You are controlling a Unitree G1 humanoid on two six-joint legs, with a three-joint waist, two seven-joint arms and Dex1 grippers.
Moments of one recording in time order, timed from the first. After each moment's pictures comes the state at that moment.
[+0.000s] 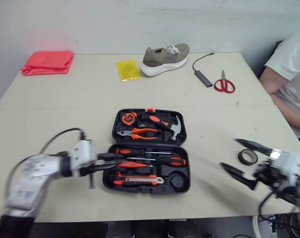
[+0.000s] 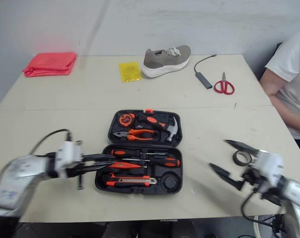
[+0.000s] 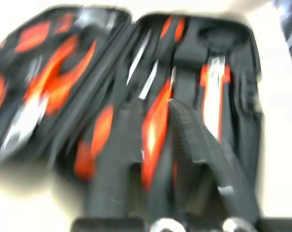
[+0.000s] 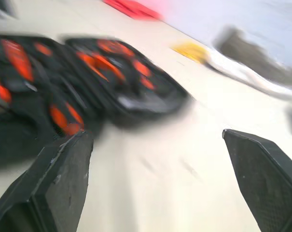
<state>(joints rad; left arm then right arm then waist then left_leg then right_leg) 0.14 0.83 0.30 -0.29 -0.50 0.18 -1.05 0.38 -0.67 -0.59 -0.13 0.55 -0.21 1.09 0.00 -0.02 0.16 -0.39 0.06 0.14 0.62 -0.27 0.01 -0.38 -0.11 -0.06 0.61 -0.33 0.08</state>
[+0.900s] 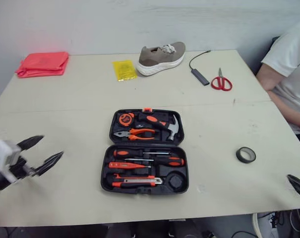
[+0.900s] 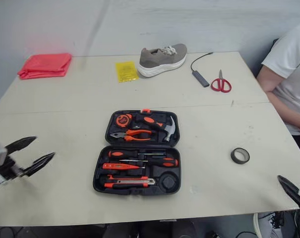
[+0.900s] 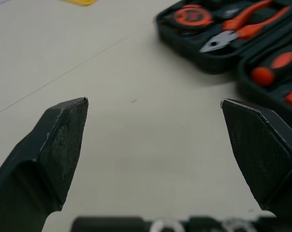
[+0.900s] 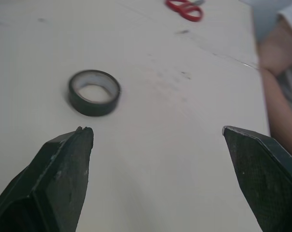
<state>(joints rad) 0.17 0.74 0.52 -0.19 -0.54 0.15 -0.93 0.44 -0.84 -0.74 0.12 0.53 -0.13 1.05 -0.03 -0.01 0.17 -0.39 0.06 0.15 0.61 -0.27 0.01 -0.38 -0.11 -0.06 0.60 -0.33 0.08</state>
